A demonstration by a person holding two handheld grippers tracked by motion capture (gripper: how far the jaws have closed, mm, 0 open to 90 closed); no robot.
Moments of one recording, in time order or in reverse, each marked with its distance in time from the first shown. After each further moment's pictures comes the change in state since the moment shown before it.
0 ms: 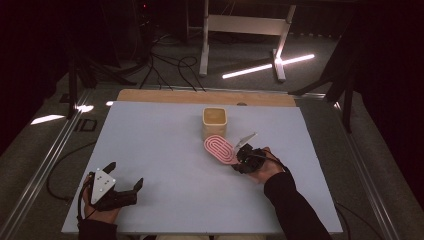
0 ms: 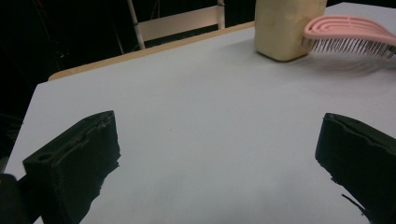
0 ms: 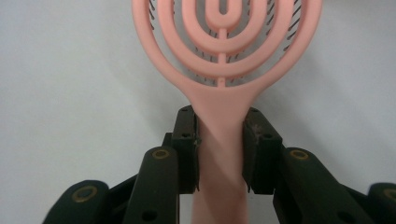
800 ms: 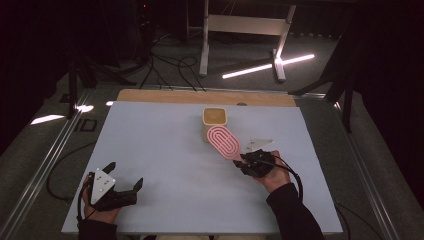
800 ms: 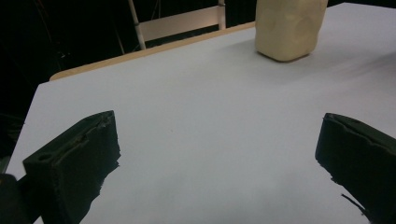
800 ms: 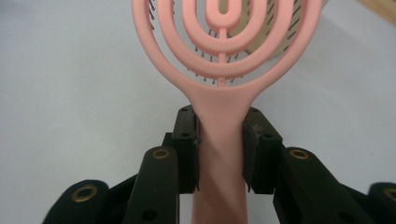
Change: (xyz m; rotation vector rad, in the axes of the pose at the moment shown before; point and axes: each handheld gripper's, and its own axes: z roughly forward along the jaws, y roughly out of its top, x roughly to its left) left arm 0.000 0.000 -0.001 -0.001 0.004 0.001; right arm 0.023 -0.012 -0.045 -0.253 -0.094 0.019
